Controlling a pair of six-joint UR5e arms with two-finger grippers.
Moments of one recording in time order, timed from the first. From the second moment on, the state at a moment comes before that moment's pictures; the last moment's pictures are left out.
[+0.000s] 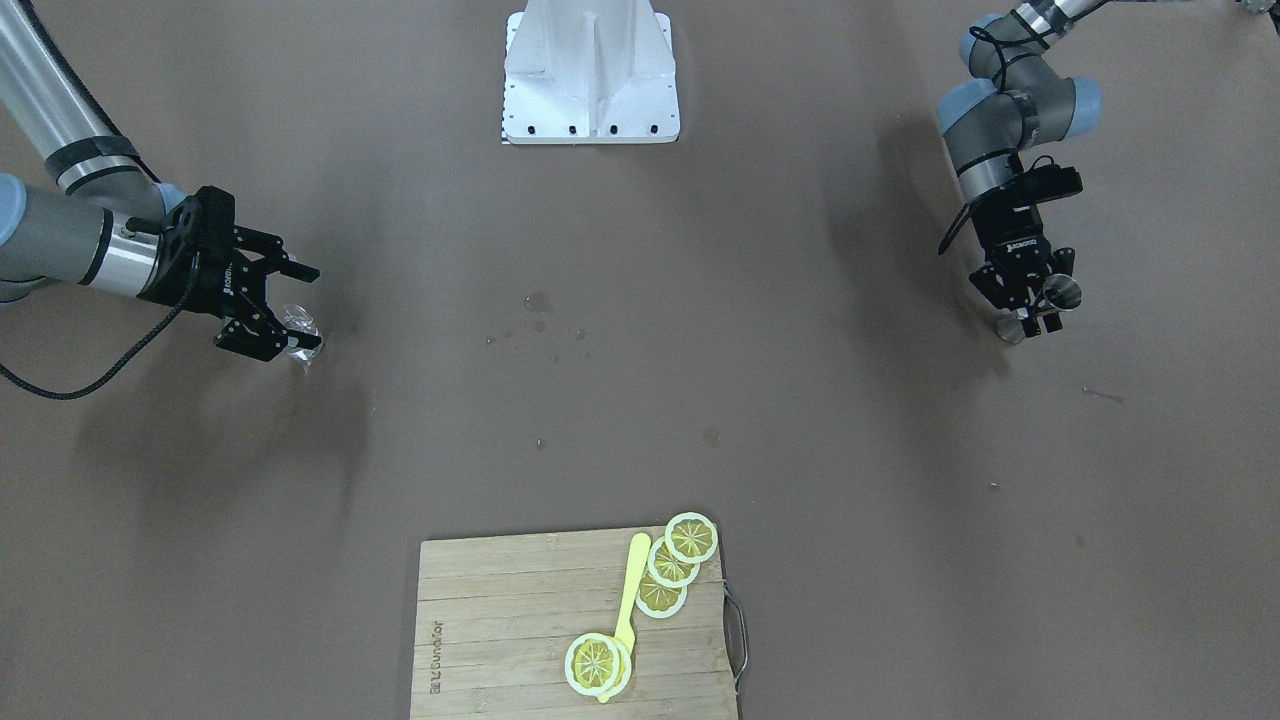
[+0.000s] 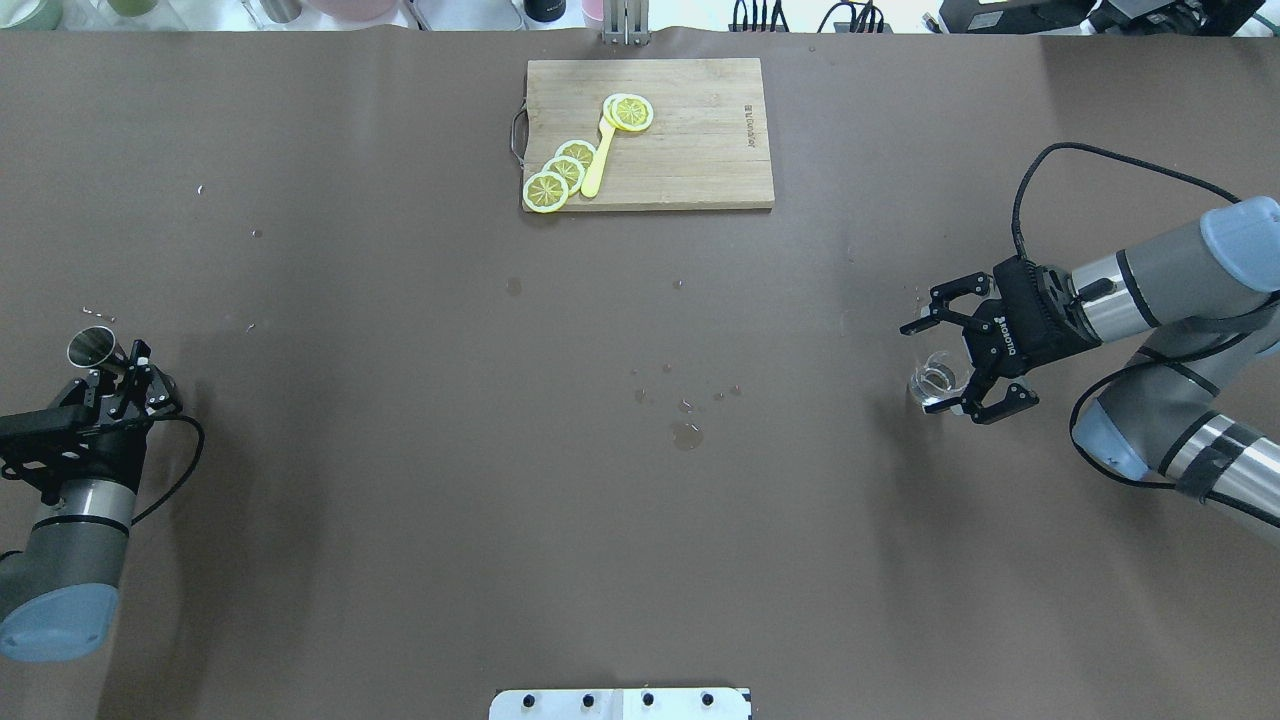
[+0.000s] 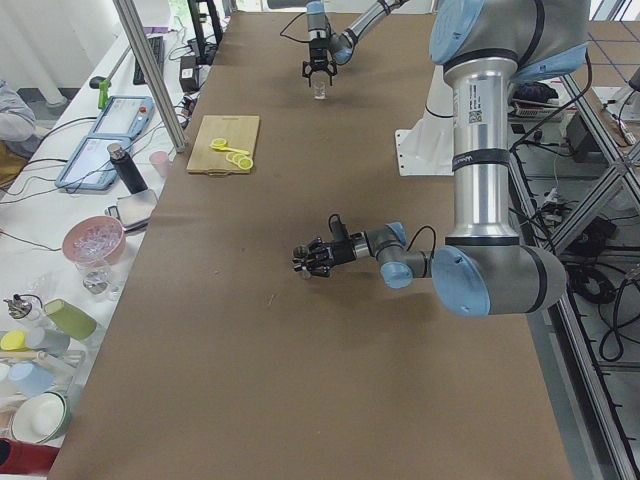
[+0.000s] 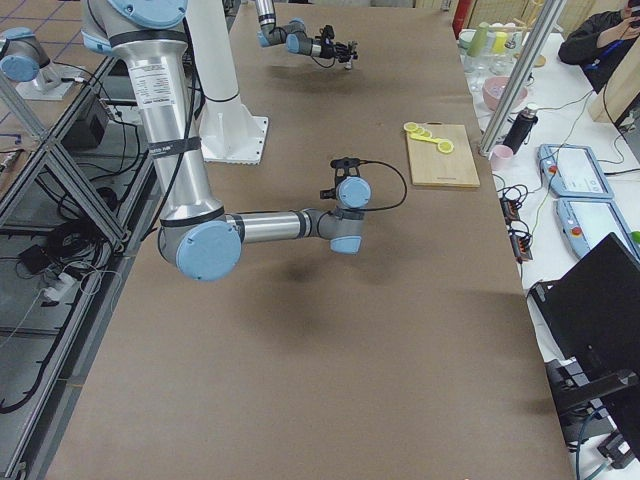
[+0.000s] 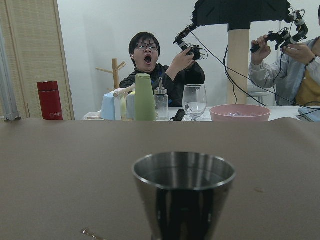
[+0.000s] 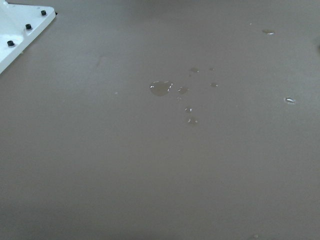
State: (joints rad) left arm -0.25 -1.42 -1.56 -2.41 -0.42 -1.63; right arm 0.86 -1.33 1.34 -0.10 2.49 -0.20
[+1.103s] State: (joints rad) left arm -0.11 -1.30 -1.70 -2.26 -0.24 -1.86; right arm 1.00 -1.18 1.48 -0.26 2.03 0.29
